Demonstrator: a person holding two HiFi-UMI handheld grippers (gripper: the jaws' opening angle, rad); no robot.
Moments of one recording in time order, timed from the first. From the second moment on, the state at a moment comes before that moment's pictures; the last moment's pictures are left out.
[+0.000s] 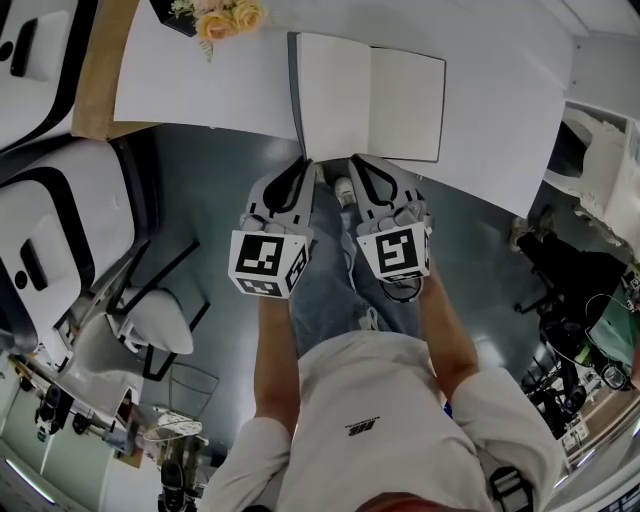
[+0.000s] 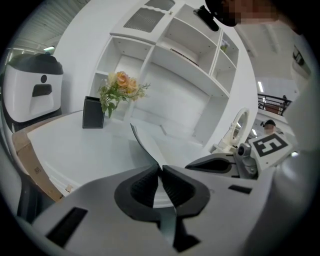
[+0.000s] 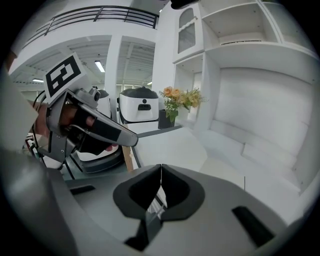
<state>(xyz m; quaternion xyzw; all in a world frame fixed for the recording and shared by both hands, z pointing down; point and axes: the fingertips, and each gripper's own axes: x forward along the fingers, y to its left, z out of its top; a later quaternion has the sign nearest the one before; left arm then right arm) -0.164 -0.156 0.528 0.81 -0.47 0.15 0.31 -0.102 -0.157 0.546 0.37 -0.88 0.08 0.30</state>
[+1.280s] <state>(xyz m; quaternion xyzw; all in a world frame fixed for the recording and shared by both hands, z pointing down) -0.043 -0.158 0.476 0.88 -0.36 0.17 0.24 -0.002 -0.159 0.512 0.45 -0.84 0.10 0.27</state>
